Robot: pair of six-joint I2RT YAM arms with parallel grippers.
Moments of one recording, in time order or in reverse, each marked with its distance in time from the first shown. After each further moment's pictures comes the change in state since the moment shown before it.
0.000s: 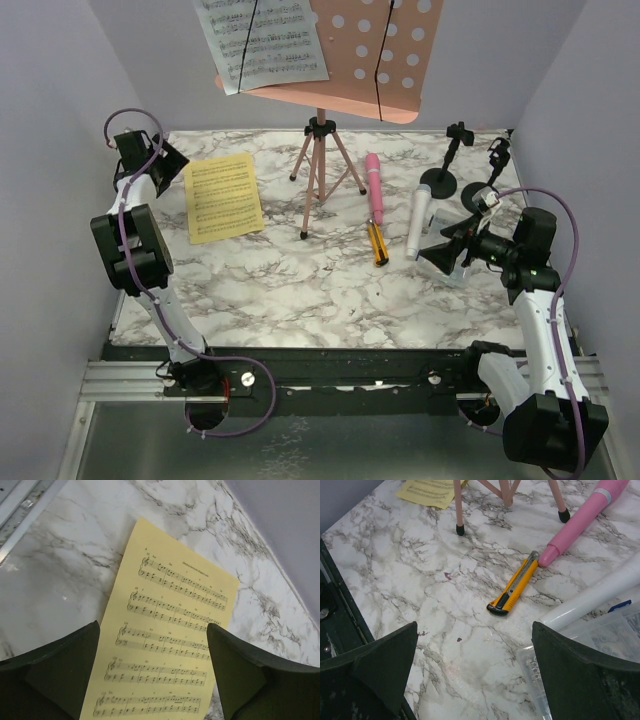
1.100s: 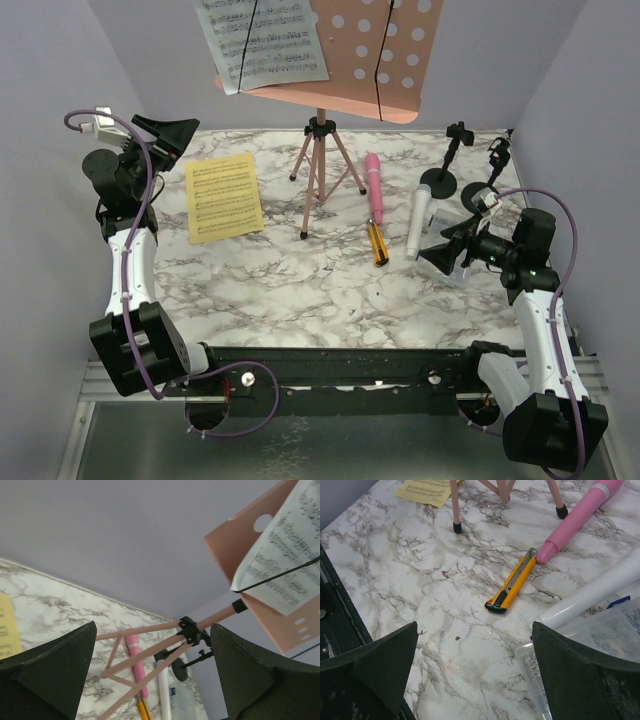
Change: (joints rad) left arm 0.002 -0.732 -0.507 0.608 0.437 -0.401; right arm 0.000 0.000 -0.009 0.002 0.014 0.000
